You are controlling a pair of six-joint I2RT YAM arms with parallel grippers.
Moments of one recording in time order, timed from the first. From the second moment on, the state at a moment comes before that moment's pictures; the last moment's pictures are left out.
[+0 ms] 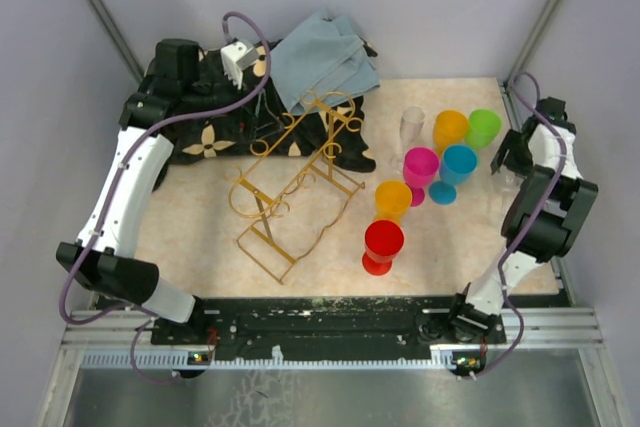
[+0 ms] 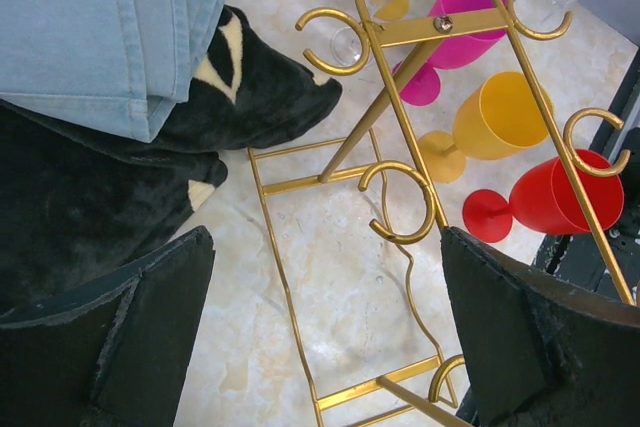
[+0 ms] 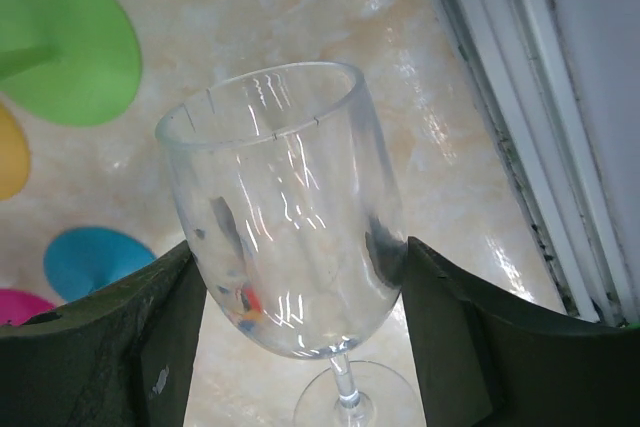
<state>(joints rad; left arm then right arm) -0.28 1.52 1.79 -0.81 0.67 0.20 -0.42 1.85 1.45 -0.79 0.04 0.10</state>
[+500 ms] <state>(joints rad) -0.28 1.53 1.88 -0.82 0.62 0.18 -0.42 1.43 1.62 -0.93 0.04 0.12</state>
